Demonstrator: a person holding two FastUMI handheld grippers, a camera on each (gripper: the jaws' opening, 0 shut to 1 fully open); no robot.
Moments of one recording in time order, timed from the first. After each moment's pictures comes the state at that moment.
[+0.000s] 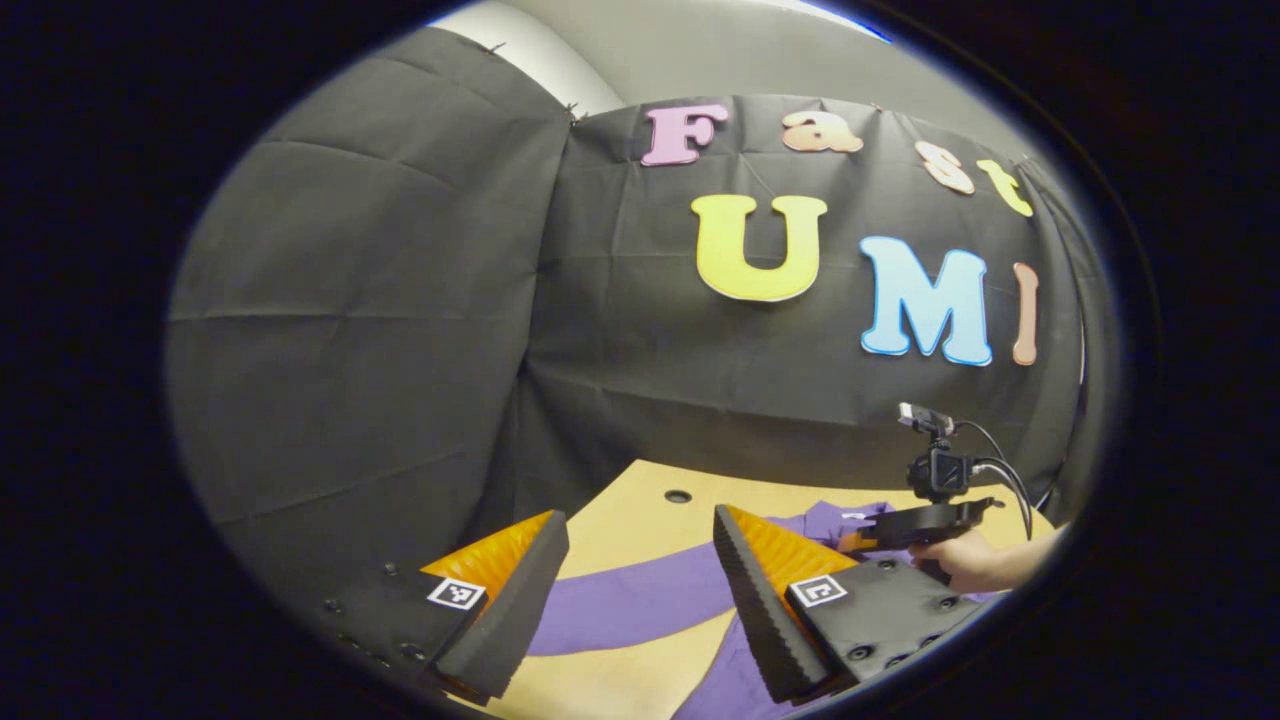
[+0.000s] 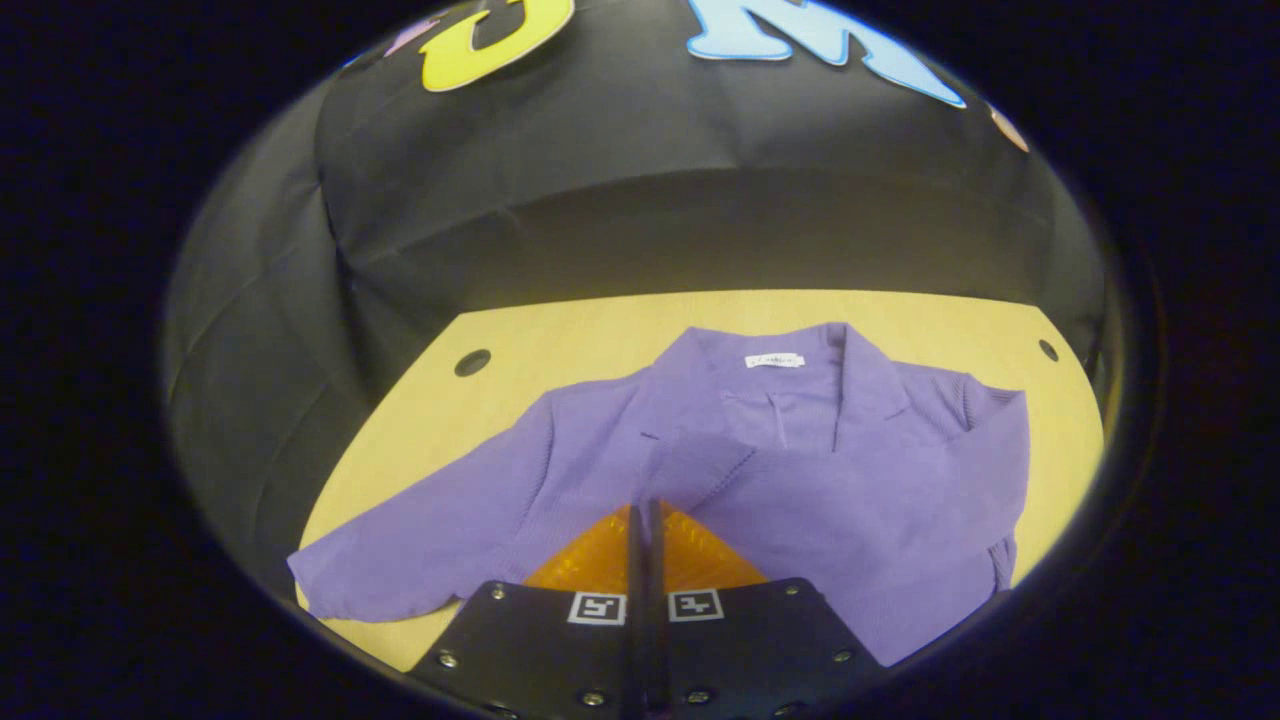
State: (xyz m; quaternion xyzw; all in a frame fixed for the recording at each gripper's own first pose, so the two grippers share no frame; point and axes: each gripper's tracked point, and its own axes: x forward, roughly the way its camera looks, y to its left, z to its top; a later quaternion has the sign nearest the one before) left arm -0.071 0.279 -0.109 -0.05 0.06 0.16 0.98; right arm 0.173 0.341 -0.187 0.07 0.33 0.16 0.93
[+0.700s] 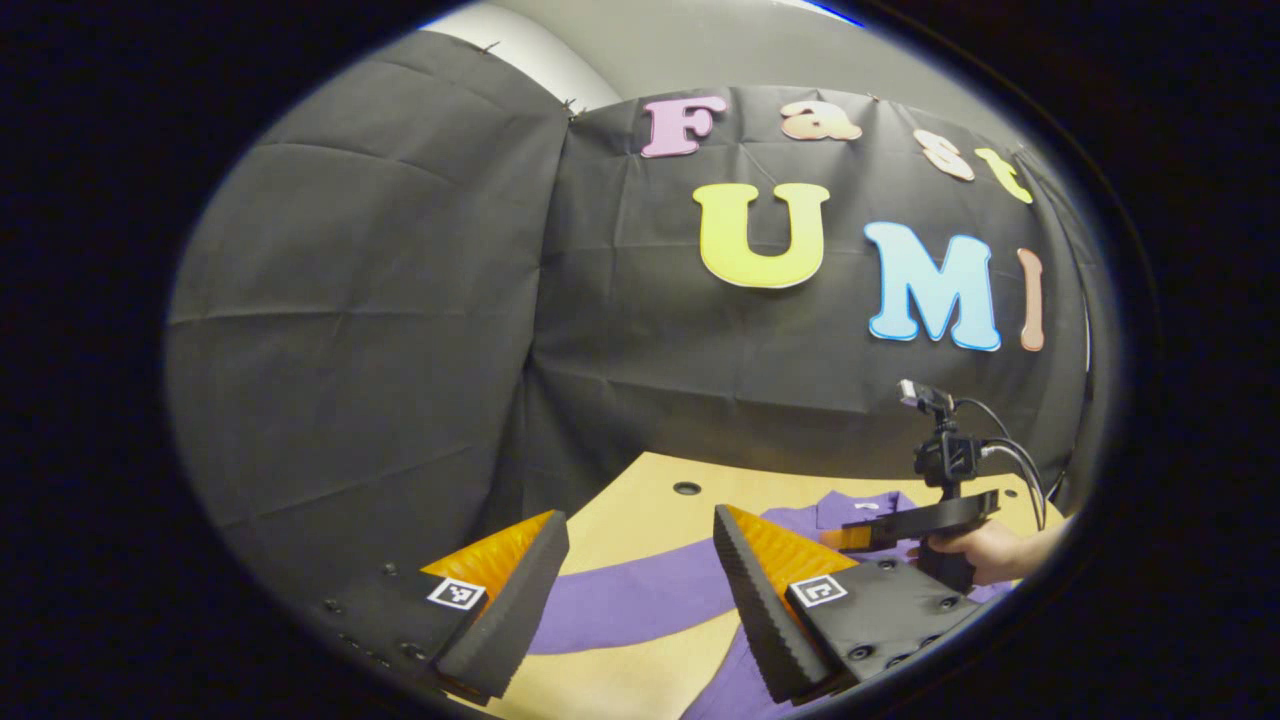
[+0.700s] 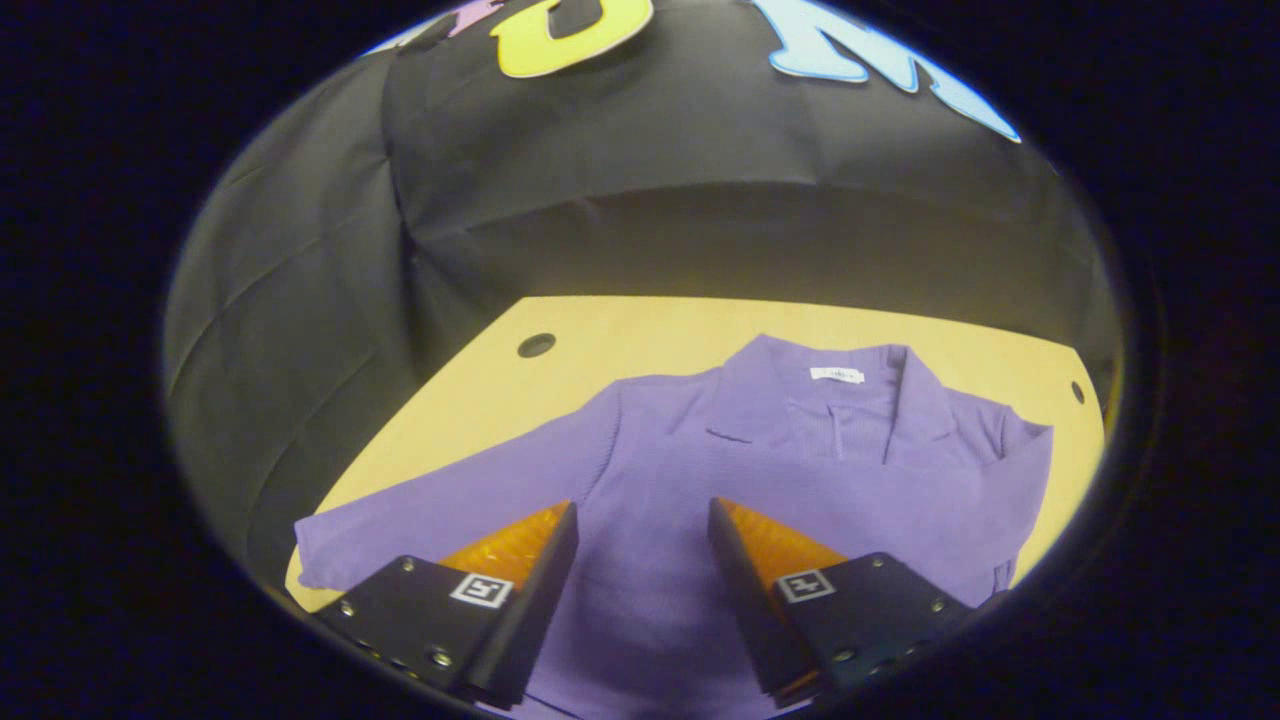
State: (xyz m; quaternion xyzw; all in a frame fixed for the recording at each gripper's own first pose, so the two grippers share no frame) left arm -0.068 0.269 -0.125 -0.04 0.07 0.17 0.98; right arm 0.145 0.369 -0.157 0.04 0.29 0.25 0.92
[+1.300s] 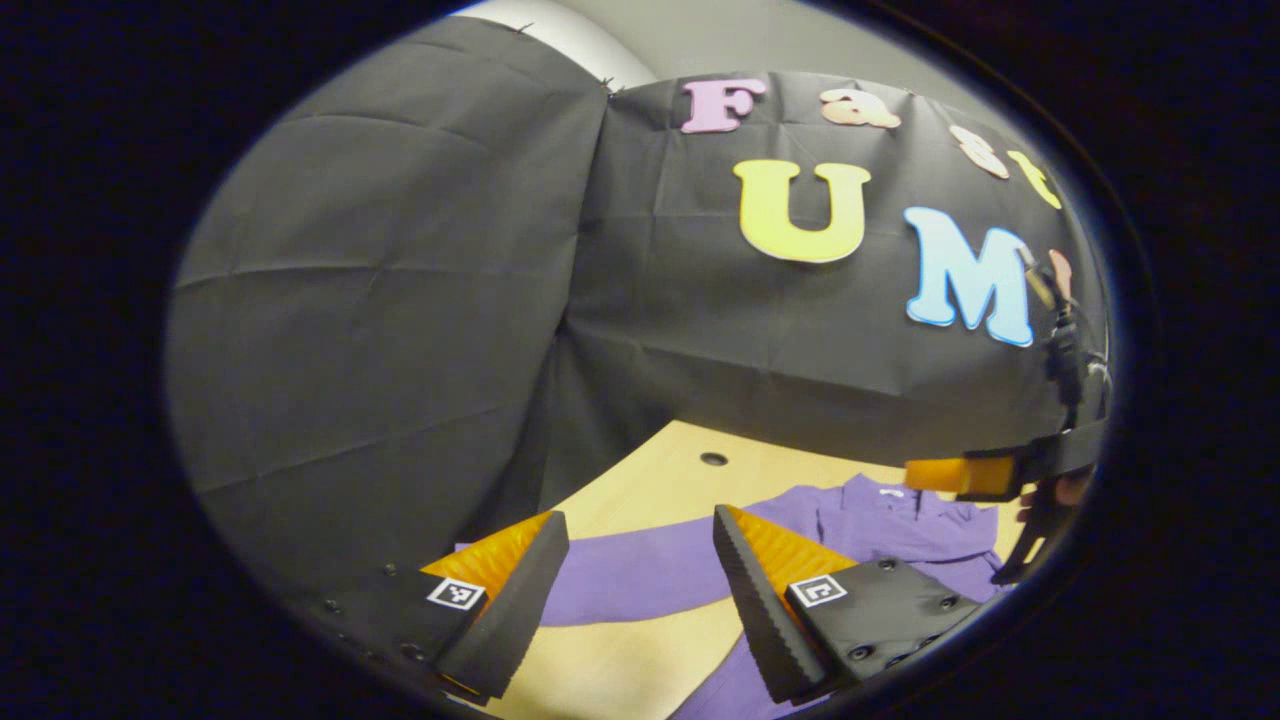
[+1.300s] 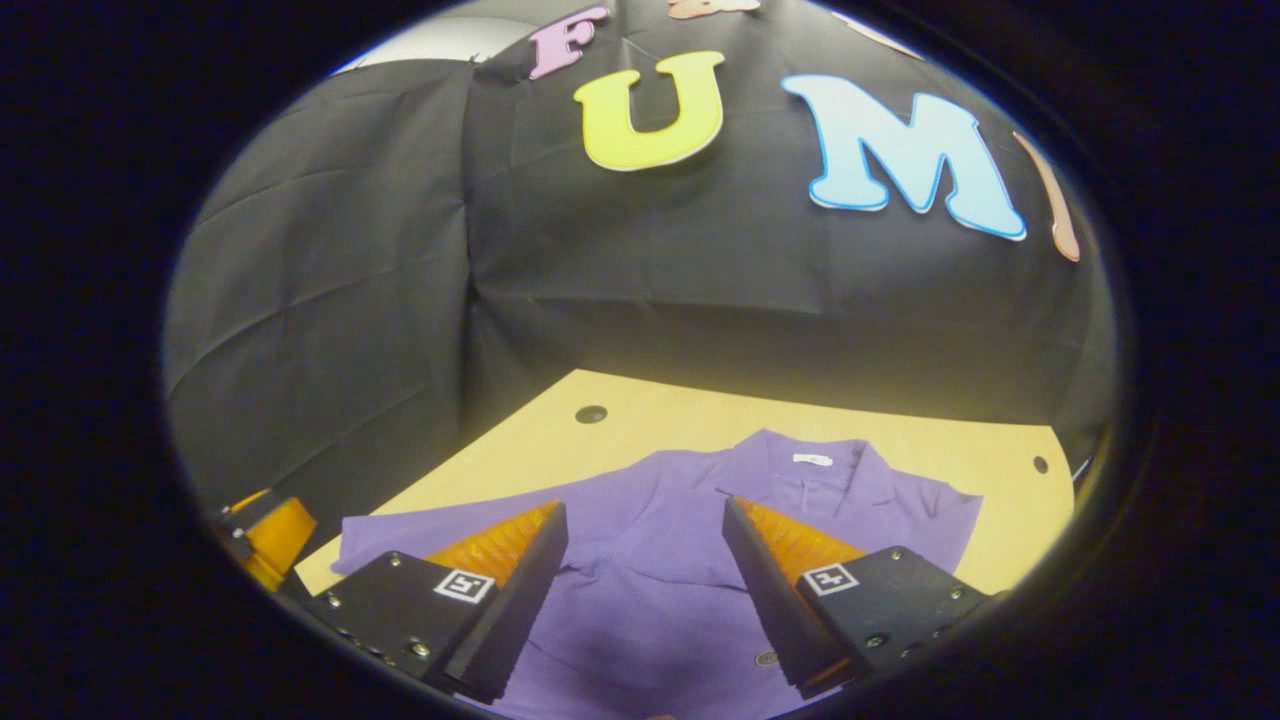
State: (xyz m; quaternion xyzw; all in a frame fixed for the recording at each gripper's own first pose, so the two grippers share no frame) left arm -0.083 0.302 -0.181 -0.08 0.11 0.24 0.96; right arm 0.065 0.340 -0.055 0.02 0.17 0.27 0.95
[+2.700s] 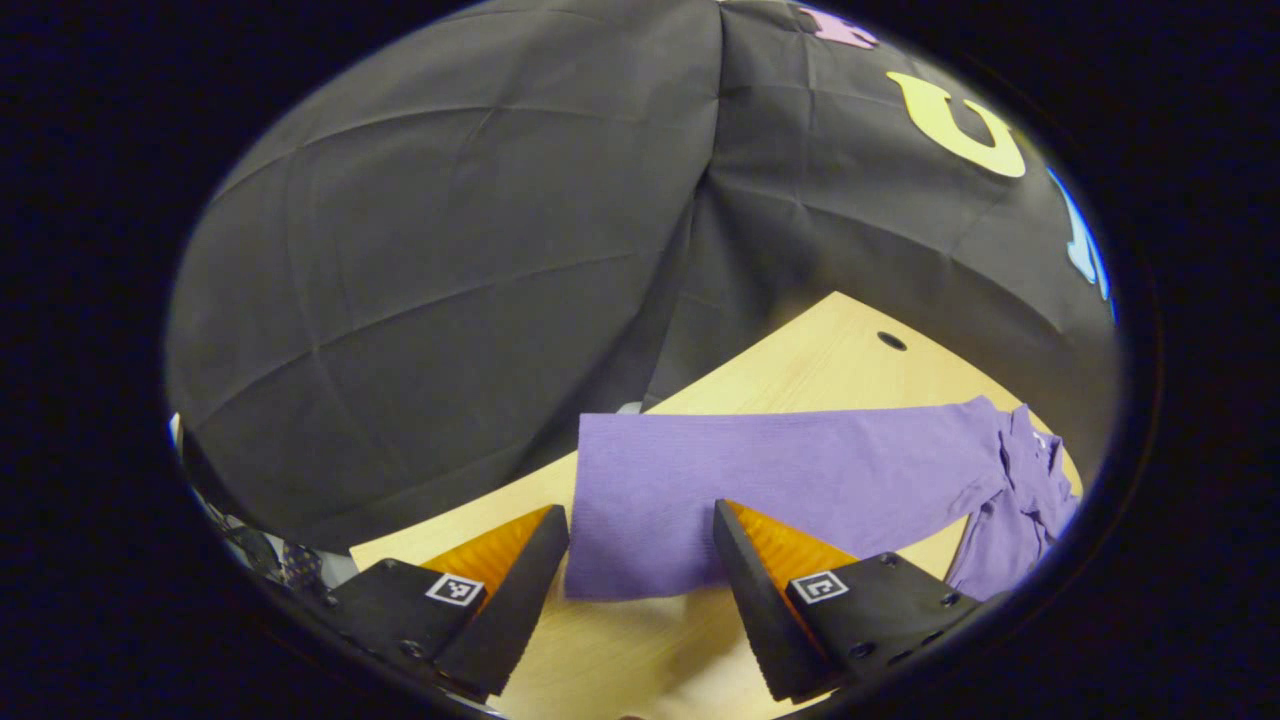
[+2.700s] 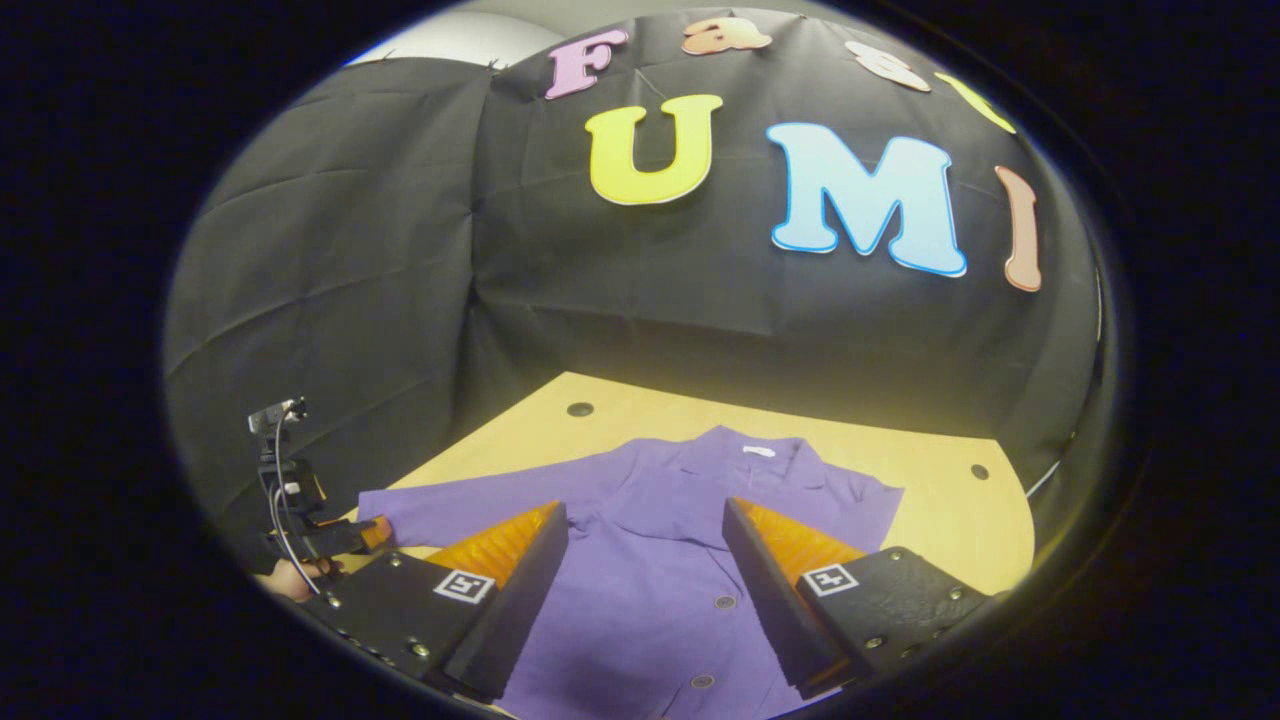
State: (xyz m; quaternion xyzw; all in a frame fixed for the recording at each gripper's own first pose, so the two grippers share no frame) left arm -0.115 0.432 -0.353 -0.15 0.28 0.37 0.87; right arm -0.009 0.286 -0.038 -0.01 0.16 0.24 0.96
